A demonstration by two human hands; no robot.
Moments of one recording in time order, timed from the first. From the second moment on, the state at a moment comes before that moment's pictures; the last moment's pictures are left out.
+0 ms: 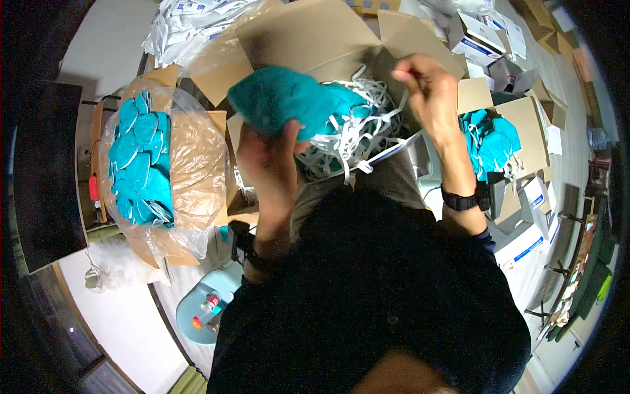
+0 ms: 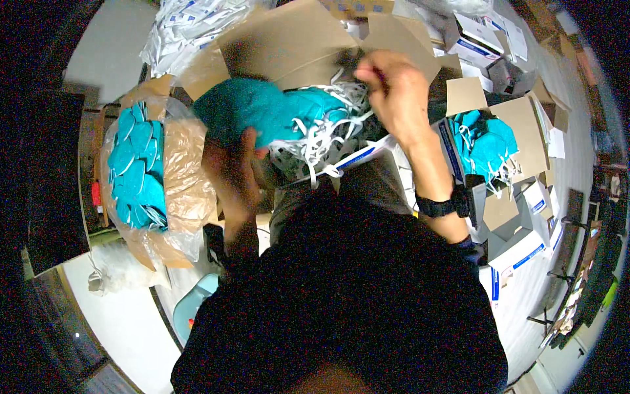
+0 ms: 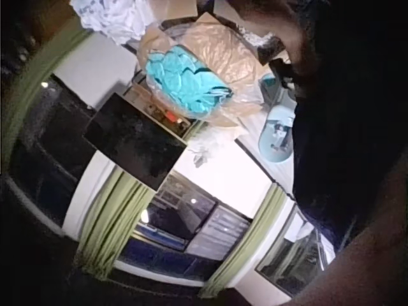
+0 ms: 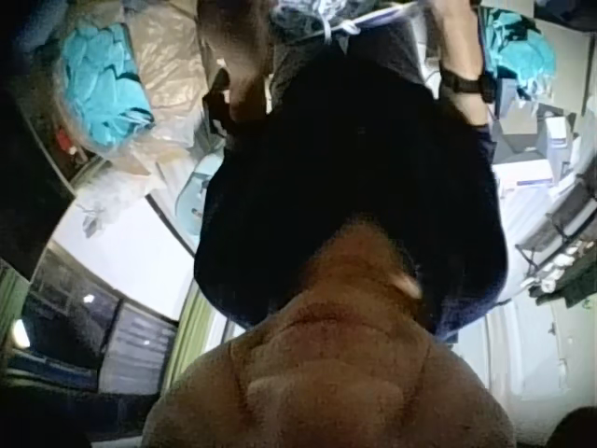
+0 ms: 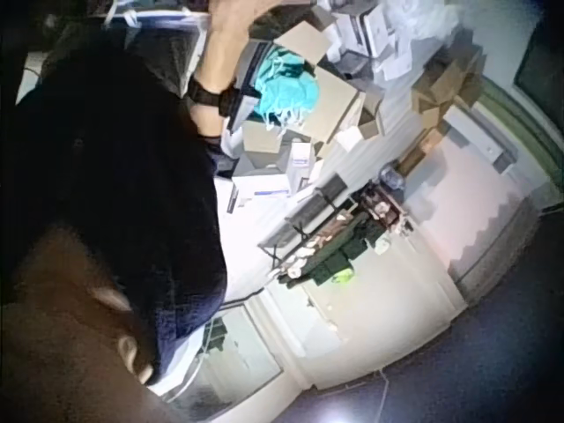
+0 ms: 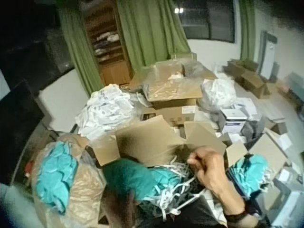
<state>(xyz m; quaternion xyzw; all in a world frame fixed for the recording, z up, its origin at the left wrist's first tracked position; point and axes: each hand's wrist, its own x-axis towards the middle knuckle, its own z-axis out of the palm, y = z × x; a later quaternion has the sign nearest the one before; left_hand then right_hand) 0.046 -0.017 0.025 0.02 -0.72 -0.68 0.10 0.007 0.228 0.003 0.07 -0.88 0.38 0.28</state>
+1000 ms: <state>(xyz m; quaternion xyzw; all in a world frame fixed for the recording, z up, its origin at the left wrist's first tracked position) 0.041 -0.004 0.031 -0.12 -0.87 -0.48 0.07 0.001 0.211 -0.018 0.11 -0.85 0.44 0.28</state>
